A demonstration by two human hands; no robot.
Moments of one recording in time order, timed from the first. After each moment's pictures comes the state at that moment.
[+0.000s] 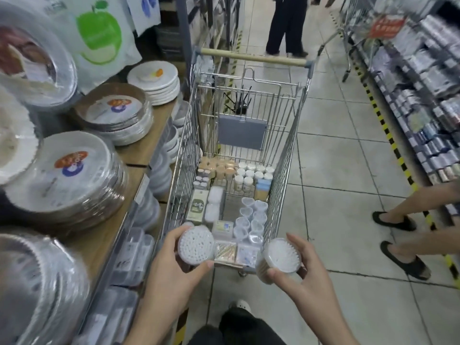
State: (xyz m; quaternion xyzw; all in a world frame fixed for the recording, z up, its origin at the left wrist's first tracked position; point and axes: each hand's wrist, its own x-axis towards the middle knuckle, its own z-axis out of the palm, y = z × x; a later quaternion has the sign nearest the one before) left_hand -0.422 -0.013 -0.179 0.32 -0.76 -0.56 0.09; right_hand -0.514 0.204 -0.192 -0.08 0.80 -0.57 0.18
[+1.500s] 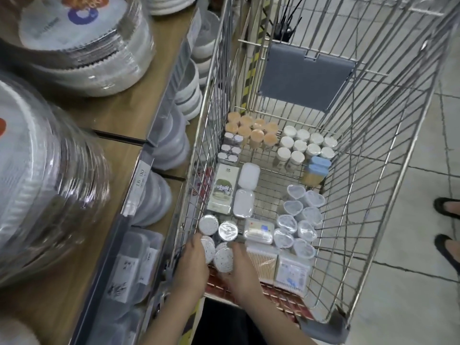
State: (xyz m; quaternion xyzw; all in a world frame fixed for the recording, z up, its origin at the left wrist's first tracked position) left_hand -0.519 -0.136 -0.471 0.41 -0.83 -0.34 -0.18; right_hand -0.571 -0.024 -0.480 -0.14 0.84 -0.33 0.40
